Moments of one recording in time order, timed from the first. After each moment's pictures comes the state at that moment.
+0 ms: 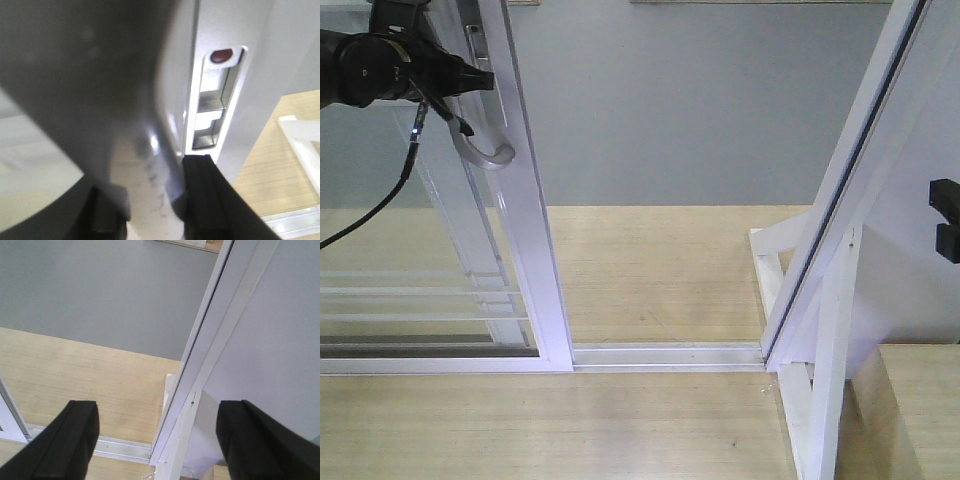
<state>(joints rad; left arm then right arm) -0.14 1.90 -1.50 0.10 0.26 -0.04 0.08 0.78 -0.69 -0.11 0.49 -0.03</state>
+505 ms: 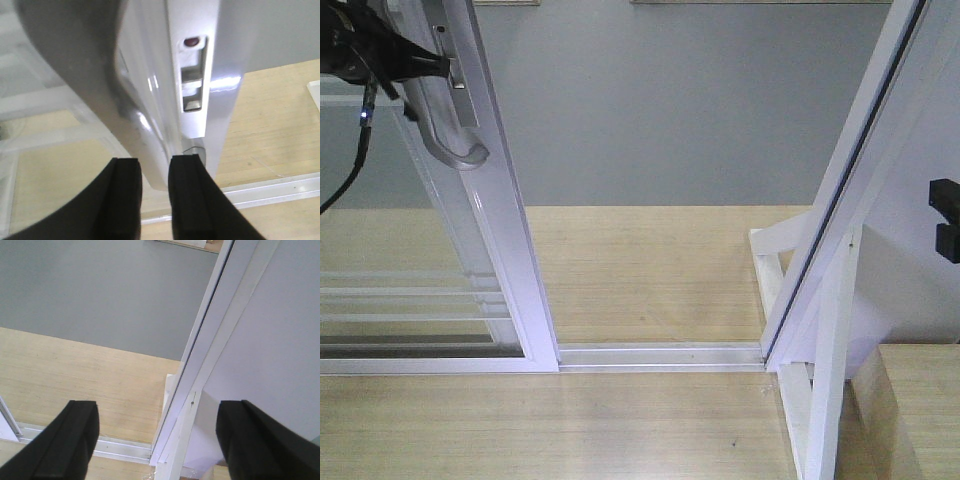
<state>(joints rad) -0.11 1.74 -1.52 0.17 0.56 -0.03 0.08 0.78 -0.69 -0.11 0.49 -0.03</state>
